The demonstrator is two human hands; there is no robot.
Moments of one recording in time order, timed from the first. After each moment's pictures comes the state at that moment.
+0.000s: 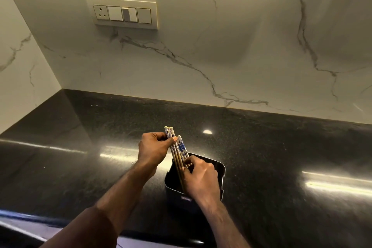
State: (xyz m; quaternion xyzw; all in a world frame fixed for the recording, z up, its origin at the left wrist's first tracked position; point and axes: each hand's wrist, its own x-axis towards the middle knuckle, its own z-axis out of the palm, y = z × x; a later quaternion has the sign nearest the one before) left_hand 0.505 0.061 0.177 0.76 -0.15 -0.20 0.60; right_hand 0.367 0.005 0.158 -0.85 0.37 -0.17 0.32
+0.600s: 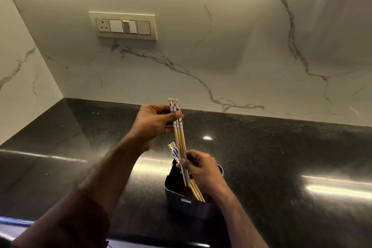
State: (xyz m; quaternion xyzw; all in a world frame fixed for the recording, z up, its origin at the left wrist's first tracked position) left_hand 0.513 0.062 0.277 0.63 -0.25 -0.31 0.67; right_hand 0.360 -0.017 0.182 -0.79 0.25 -0.15 0.53
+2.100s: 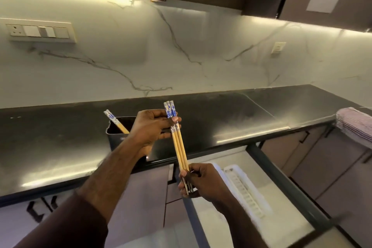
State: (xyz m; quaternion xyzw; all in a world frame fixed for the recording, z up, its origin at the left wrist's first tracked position) left_hand 0.227 0.193 0.299 0.52 -0.40 -0.44 0.62; right_hand 0.032 0.192 0.217 -0.66 0.42 -0.23 0.58
